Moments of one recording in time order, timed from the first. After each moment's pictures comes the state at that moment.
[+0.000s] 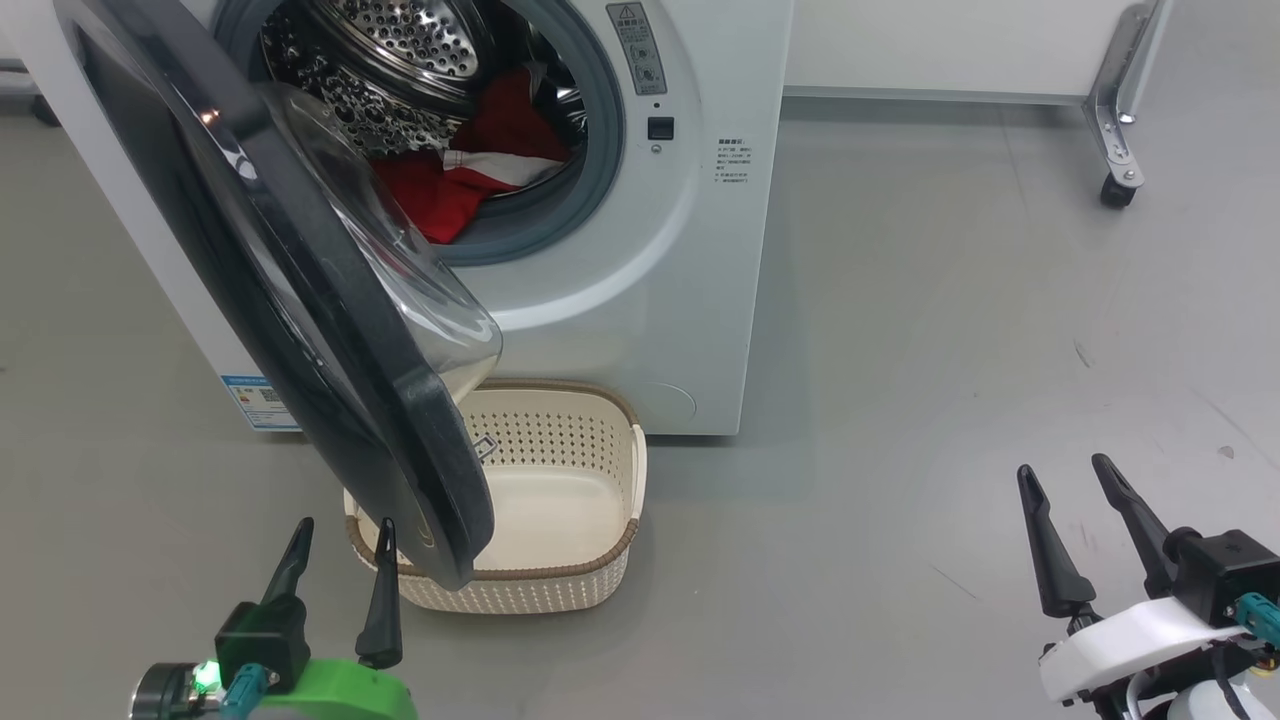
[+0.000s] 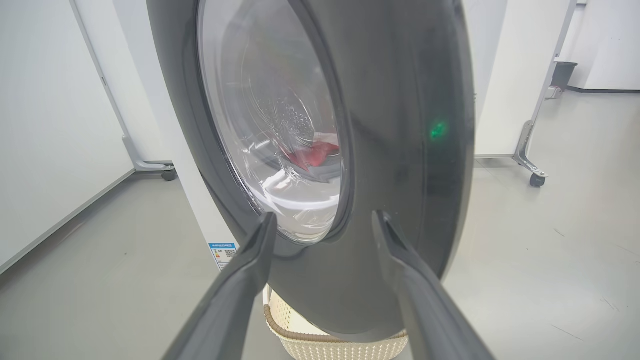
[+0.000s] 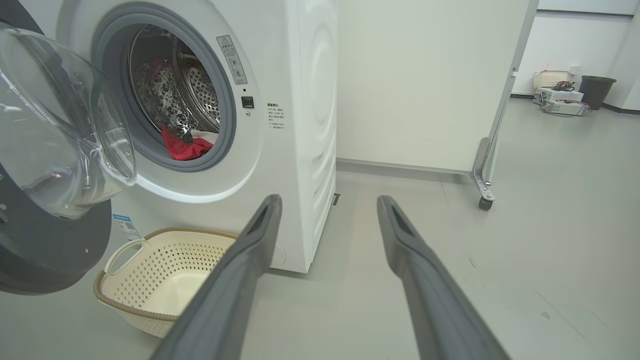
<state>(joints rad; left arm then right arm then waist) -0.01 0.05 -0.17 0.27 -0.26 0.06 -0.25 0.05 -0.36 0.30 0.11 0.52 -0.07 -0.25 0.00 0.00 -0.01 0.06</state>
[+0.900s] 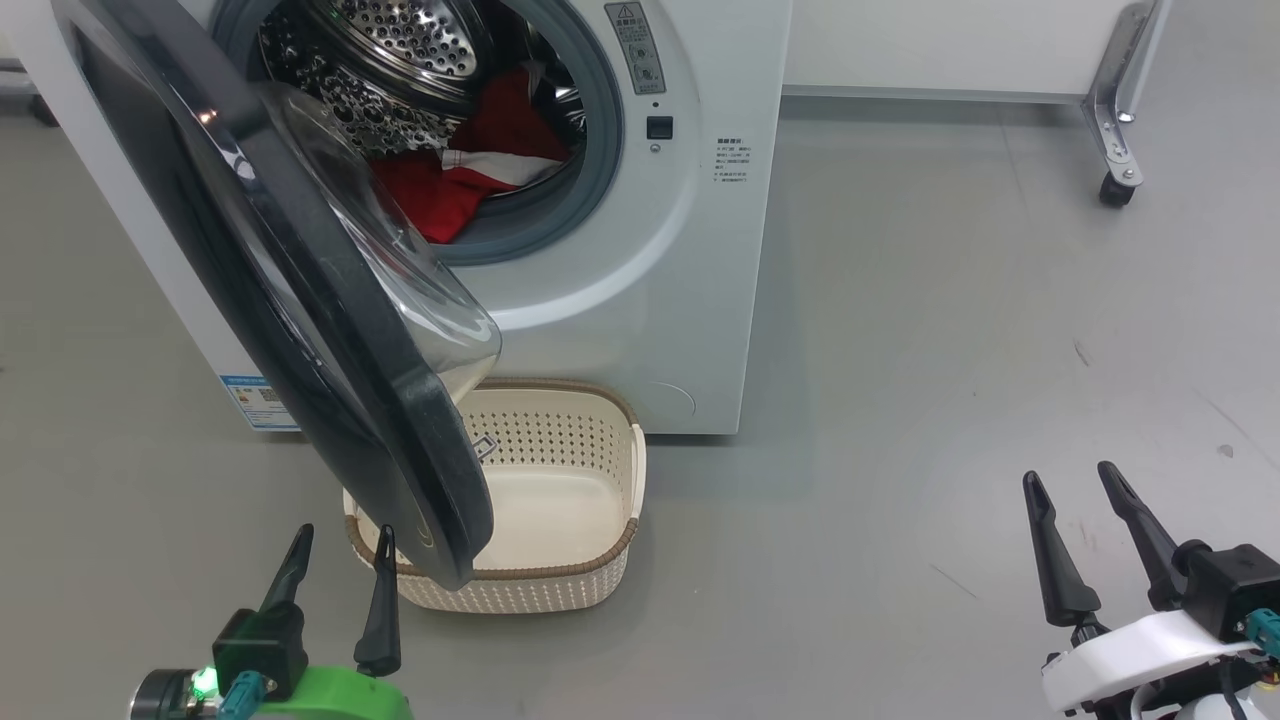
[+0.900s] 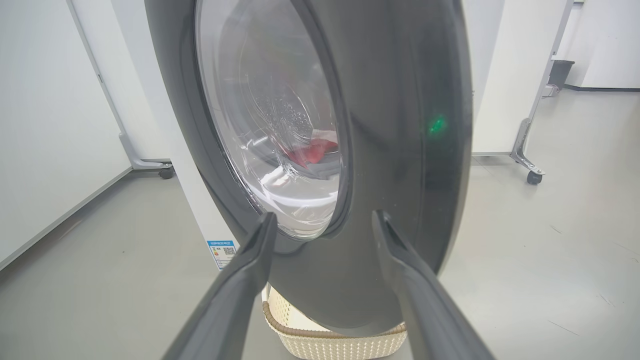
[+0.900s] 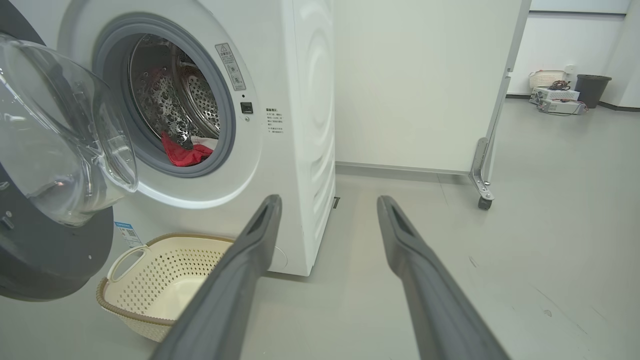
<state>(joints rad) 0.01 0.05 -0.16 0.26 -0.25 0.04 -0.25 0.09 -0.31 0.23 0.08 0.47 -0.03 -0.25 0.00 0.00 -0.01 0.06</state>
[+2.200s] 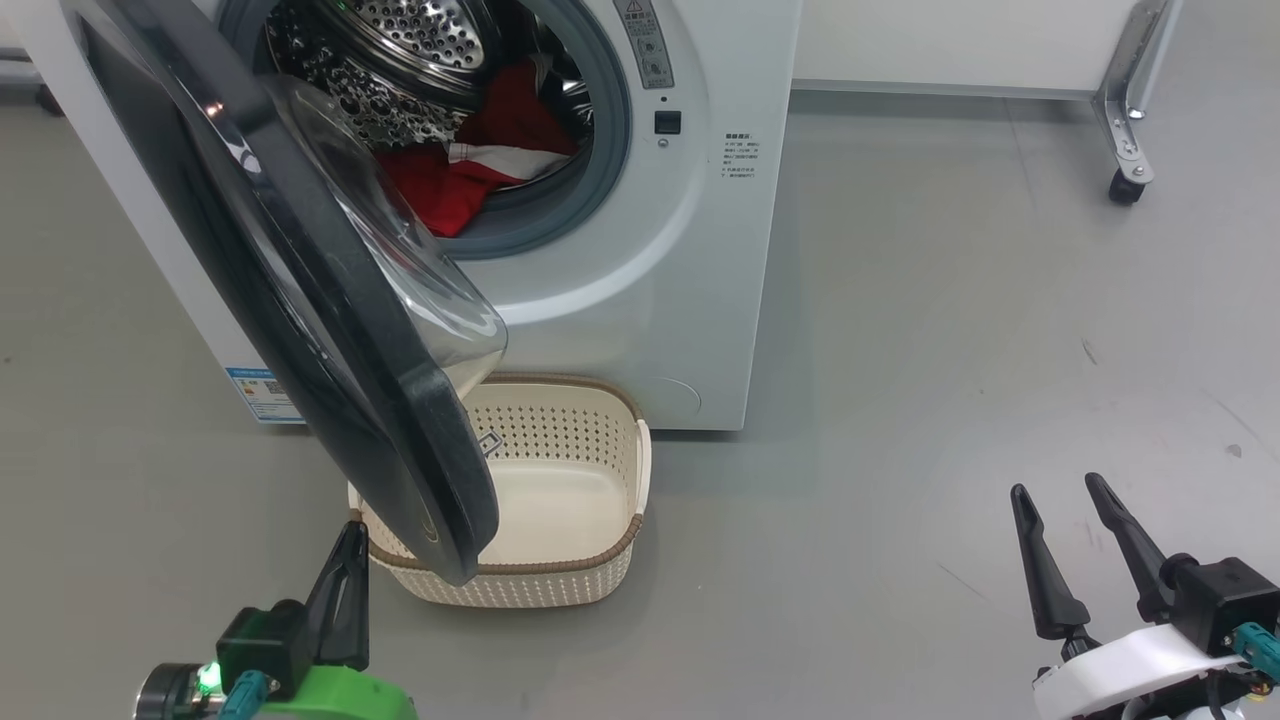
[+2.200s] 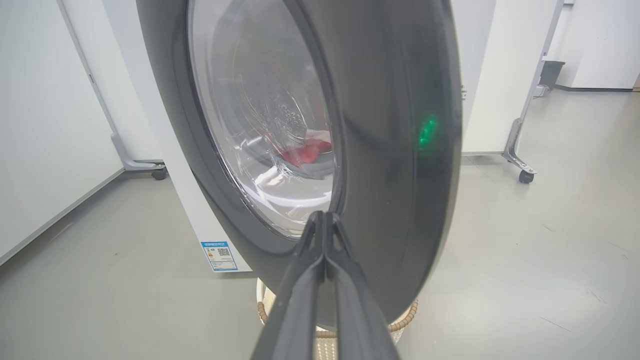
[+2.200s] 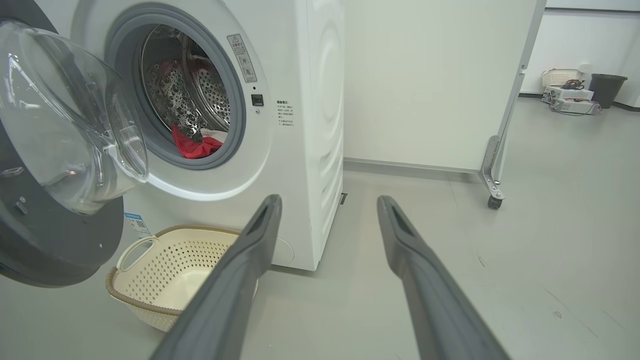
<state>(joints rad) 0.01 0.05 -0.16 0.25 -0.25 0.01 -0.25 0.11 -0.26 0.19 0.09 0.40 0.02 -0.25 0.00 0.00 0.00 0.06</state>
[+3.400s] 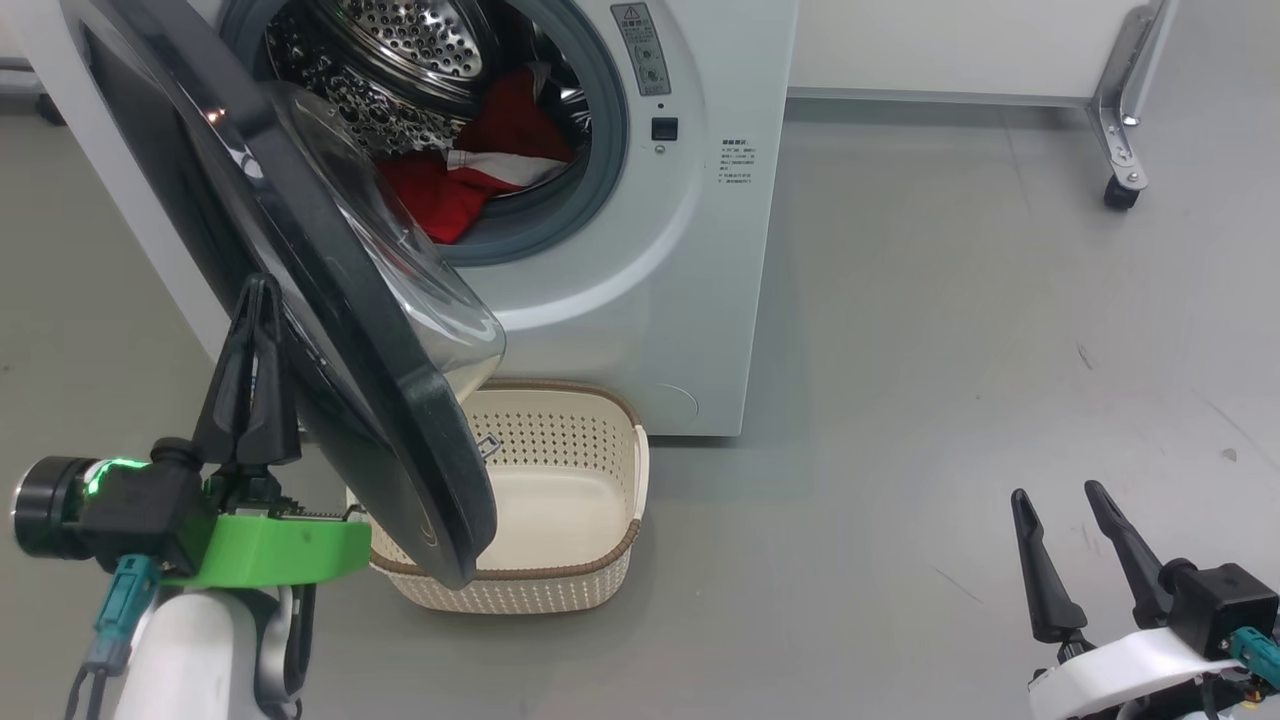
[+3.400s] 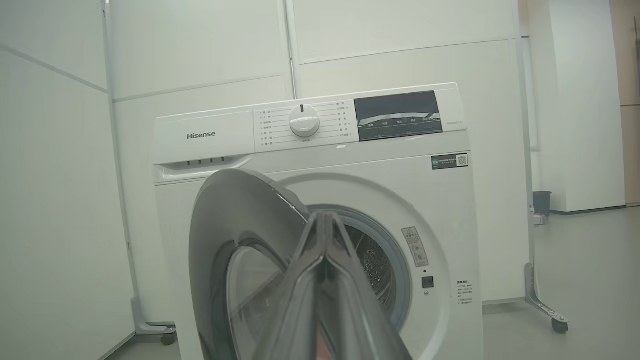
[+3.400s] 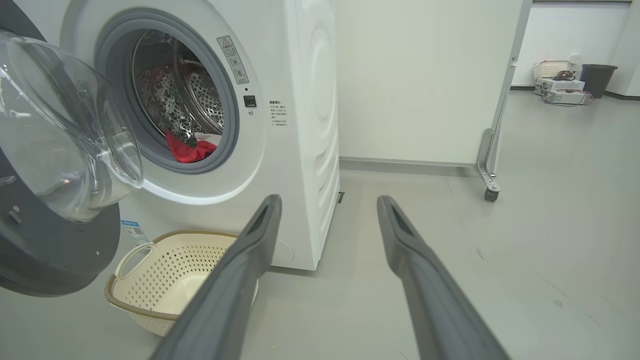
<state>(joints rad) -0.18 0.04 -0.06 -0.05 -0.19 -0.01 -0.26 0.11 -0.21 0.13 0.12 0.38 0.05 -0.25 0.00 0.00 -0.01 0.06</state>
